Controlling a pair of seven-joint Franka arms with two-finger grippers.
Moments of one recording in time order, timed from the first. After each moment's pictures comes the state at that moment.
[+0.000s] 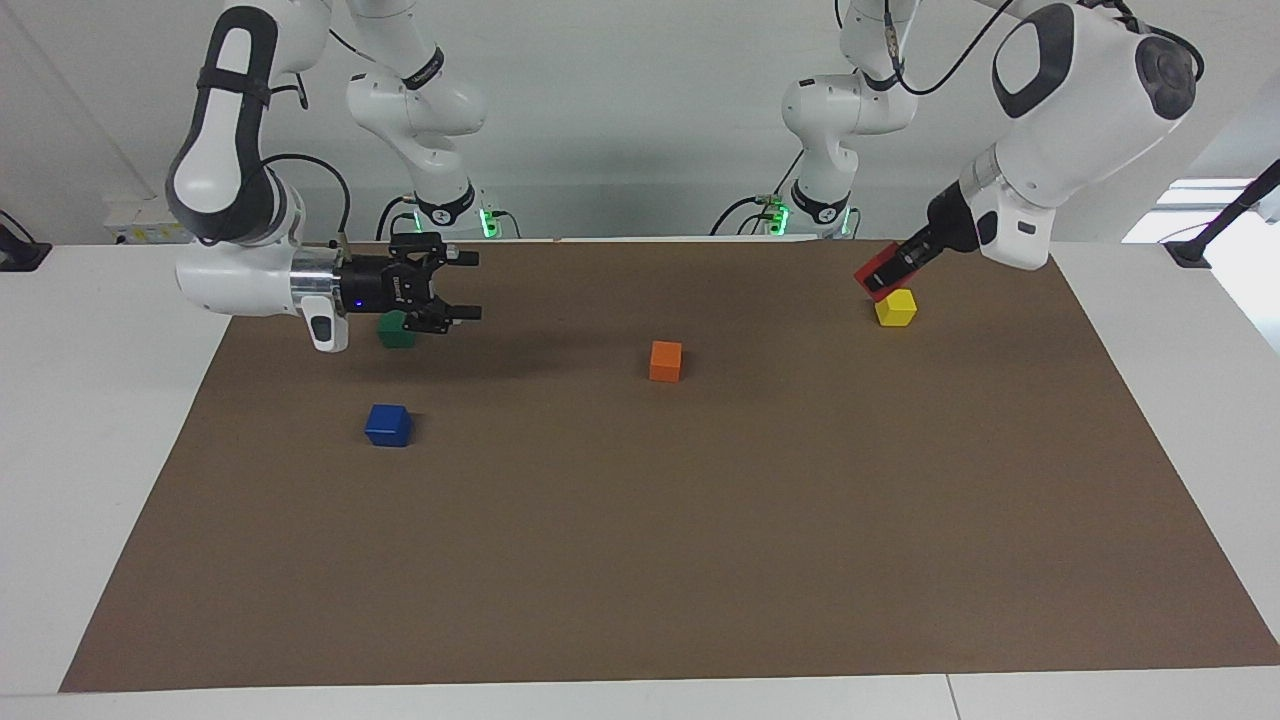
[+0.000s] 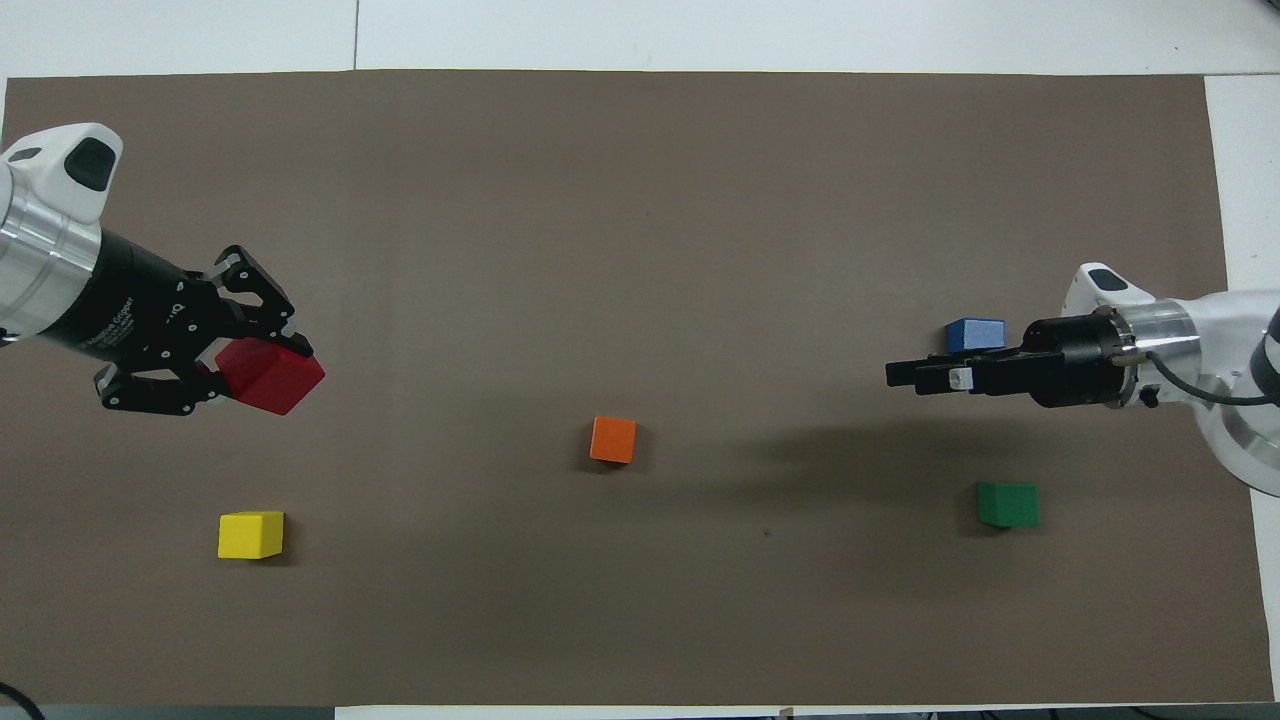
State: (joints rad) left arm -0.04 0.02 -0.09 -1.59 -0.36 1.40 -0.87; right arm -0.09 0.10 -0.09 -2.17 1.36 1.41 -0.88
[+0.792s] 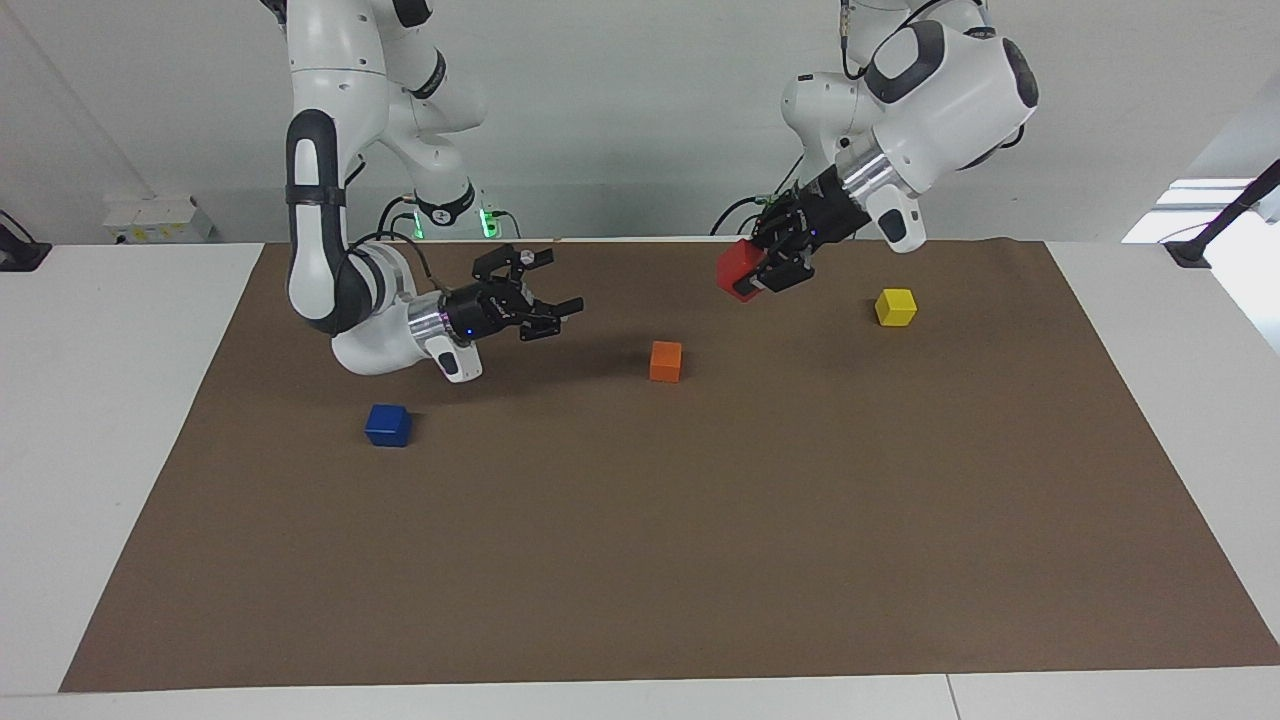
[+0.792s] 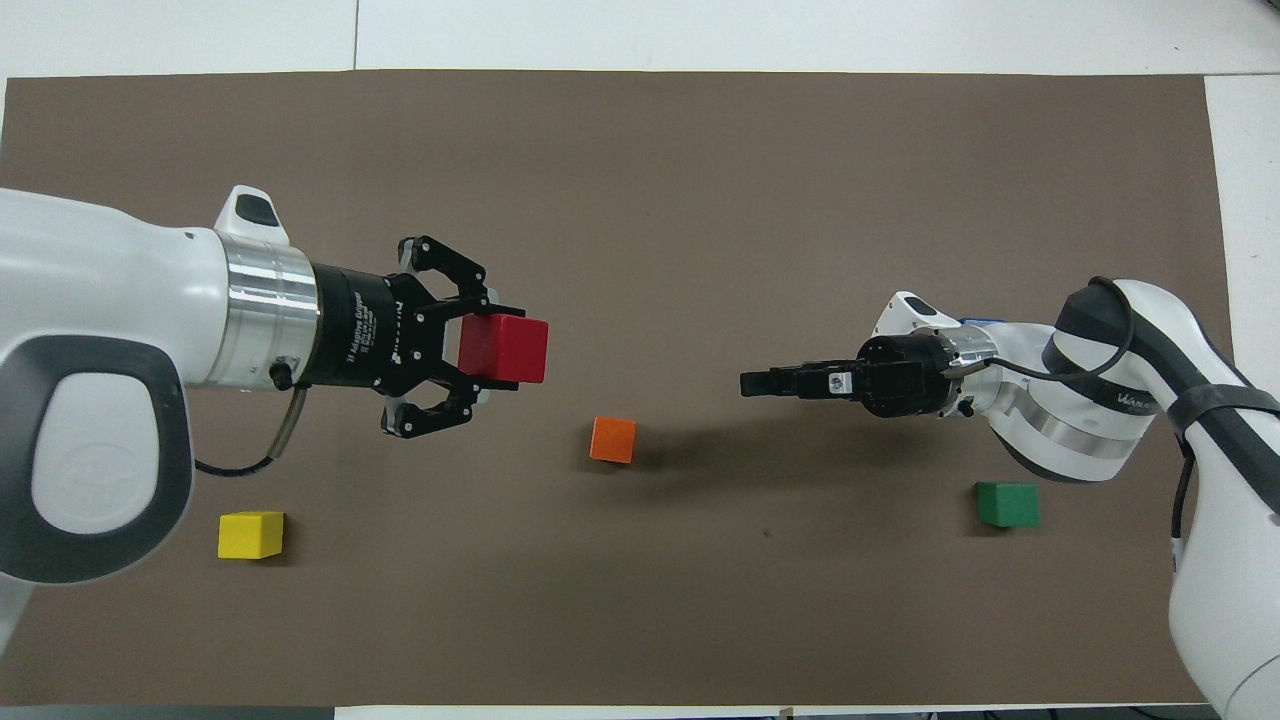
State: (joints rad) left arm -0.24 -0.10 -0.13 -1.91 -0.73 1.95 -1.48; right arm 0.12 0.26 -0.08 -2.22 1.79 1.25 -0.99
